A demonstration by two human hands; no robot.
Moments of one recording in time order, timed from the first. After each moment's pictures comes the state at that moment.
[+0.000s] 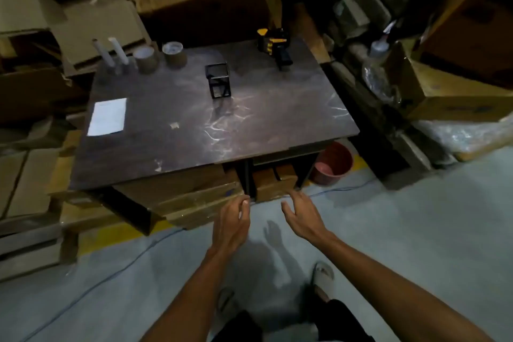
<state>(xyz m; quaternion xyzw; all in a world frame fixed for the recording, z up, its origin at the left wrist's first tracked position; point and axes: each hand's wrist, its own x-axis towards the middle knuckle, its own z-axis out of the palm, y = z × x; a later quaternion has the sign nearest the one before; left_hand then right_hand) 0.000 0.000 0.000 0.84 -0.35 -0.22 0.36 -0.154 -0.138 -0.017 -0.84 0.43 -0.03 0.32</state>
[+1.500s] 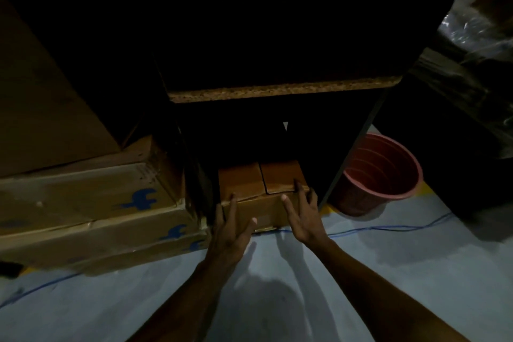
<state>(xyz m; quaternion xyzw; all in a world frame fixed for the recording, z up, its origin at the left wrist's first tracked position) 0.019 -0.221 -0.522 0.84 -0.31 -0.24 0.37 -0.100 -0.391 -0.534 -0.80 0.43 -0.16 0.38</state>
